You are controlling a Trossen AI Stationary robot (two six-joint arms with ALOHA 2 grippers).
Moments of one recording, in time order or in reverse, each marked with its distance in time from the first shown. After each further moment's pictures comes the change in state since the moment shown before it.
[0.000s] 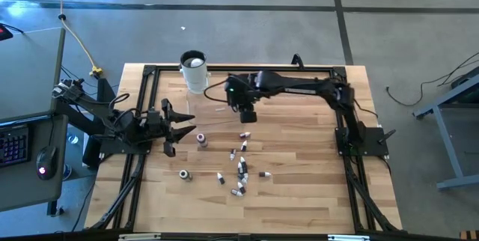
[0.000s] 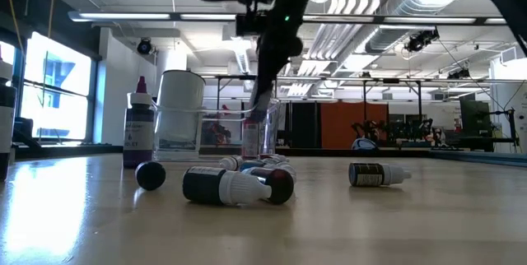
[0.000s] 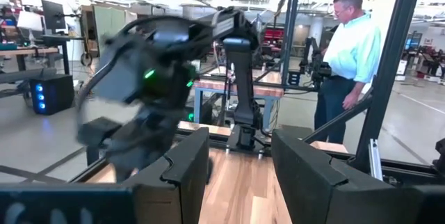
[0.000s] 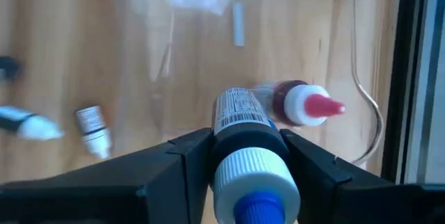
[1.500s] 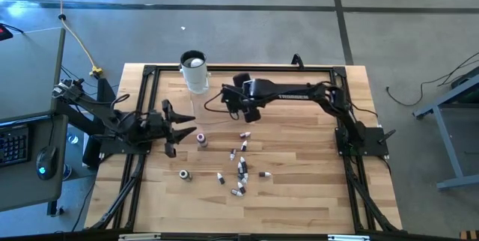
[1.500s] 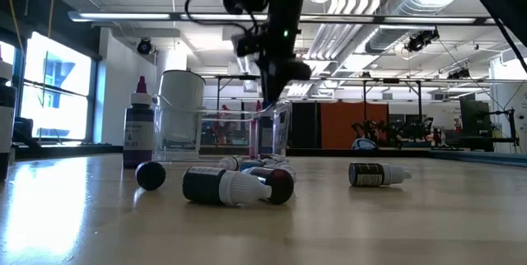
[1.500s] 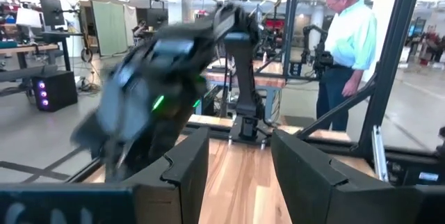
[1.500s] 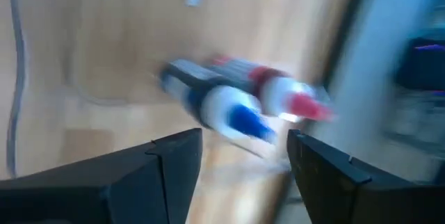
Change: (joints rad) left arm 0.000 0.000 0.000 -0.049 0.000 -0.001; right arm 0.057 0.060 0.032 -0.062 0.362 -0.198
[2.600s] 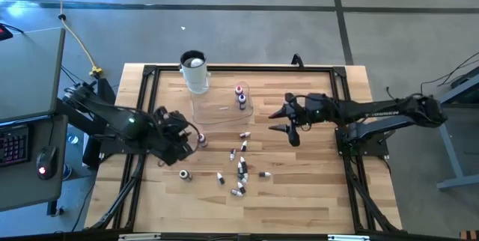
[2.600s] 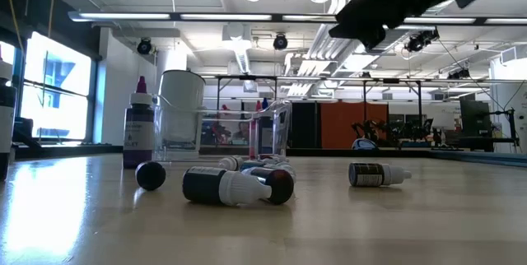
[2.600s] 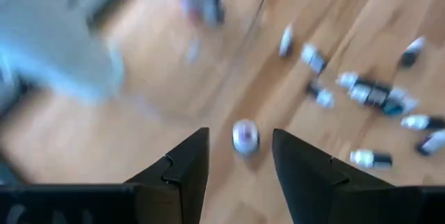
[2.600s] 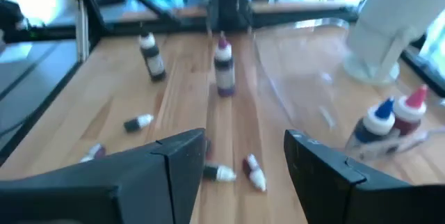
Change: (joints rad) left arm 0.014 0.580 0.806 -1.645 0.071 -1.057; right arm 0.063 -1.070 -1.299 1.119 -0.601 0.592
